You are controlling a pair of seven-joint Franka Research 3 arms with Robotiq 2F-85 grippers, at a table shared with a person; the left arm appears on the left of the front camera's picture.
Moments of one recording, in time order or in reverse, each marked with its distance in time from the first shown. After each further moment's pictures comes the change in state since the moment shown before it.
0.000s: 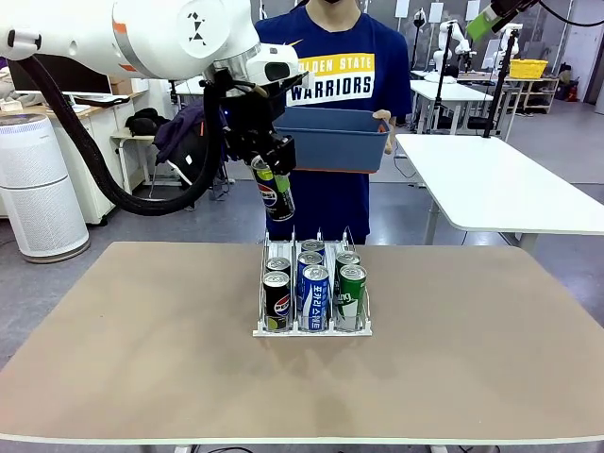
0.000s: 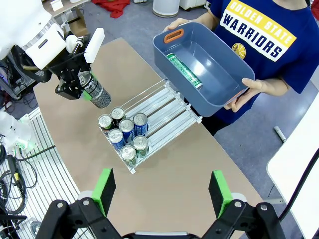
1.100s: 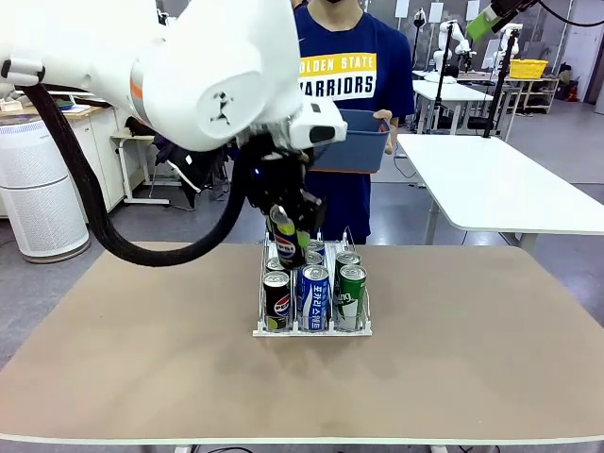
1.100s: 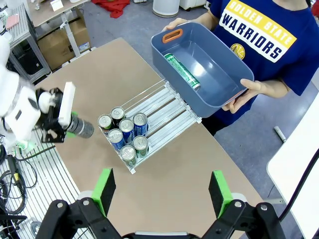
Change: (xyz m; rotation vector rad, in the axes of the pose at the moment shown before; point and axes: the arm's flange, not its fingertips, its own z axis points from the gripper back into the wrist) left arm -0.055 -0.118 -0.037 0.141 0.028 0.048; right arm 0.000 0.000 0.000 0.000 0.000 0.000
